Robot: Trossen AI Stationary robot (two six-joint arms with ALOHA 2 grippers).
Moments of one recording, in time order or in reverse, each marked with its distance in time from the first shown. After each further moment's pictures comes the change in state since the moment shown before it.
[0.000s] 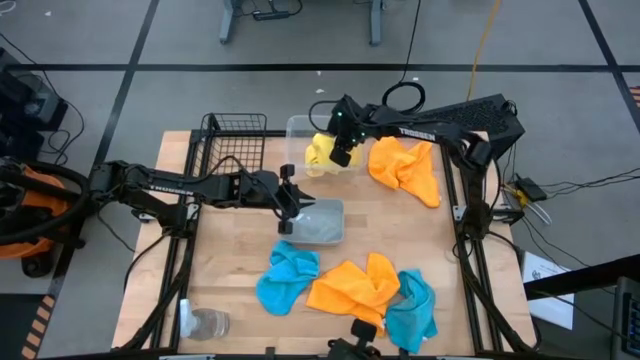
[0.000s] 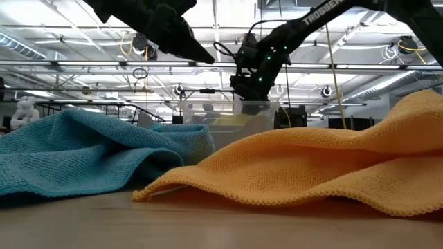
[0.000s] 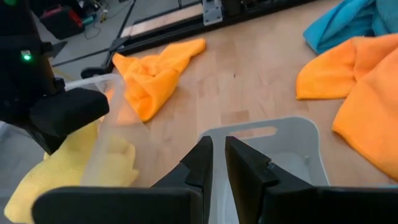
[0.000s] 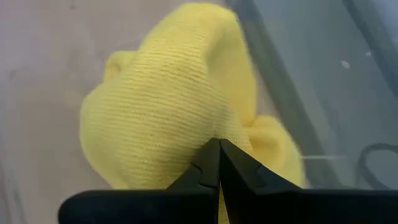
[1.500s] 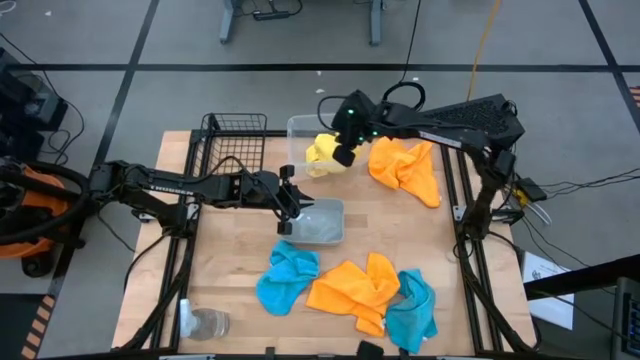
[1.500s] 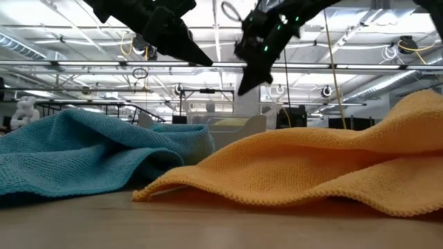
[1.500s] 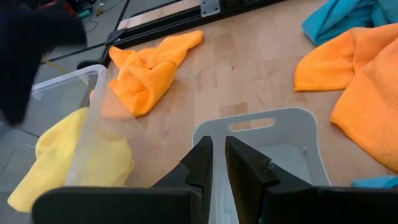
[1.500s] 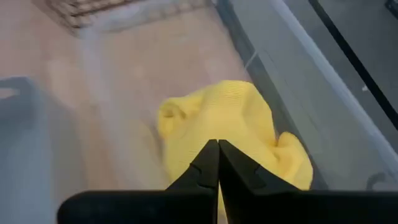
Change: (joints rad) left arm 0.000 0.001 0.000 -0.022 0.000 -0.001; right arm 0.070 -0.198 -0.004 -0.041 -0.030 0.073
